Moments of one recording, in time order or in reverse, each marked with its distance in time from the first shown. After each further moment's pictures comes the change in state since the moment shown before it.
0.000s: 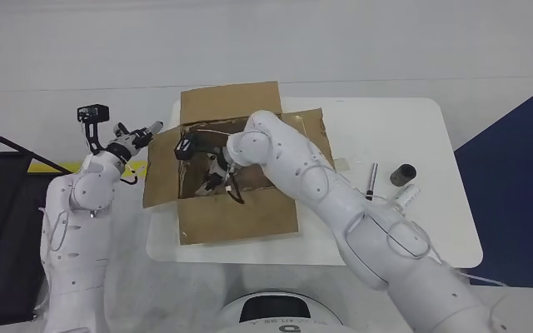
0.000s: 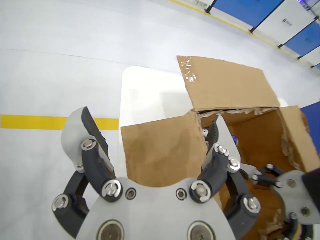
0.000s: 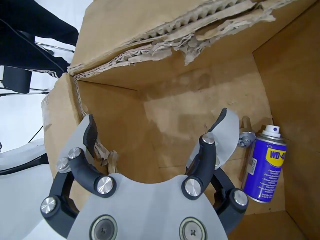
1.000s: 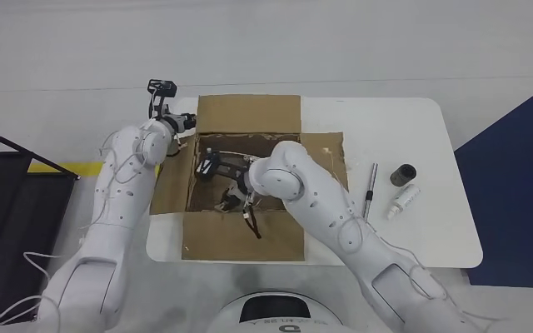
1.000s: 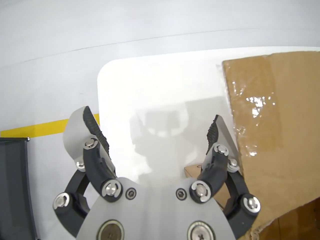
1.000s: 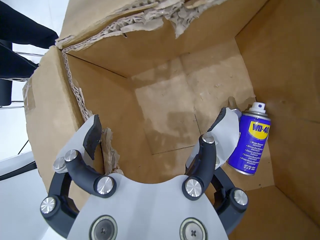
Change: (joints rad) left arm -0.398 -0.053 0.410 0.421 0.203 0.066 -0.014; right arm -0.374 0.179 0.158 -0.639 -0.212 0.163 0.188
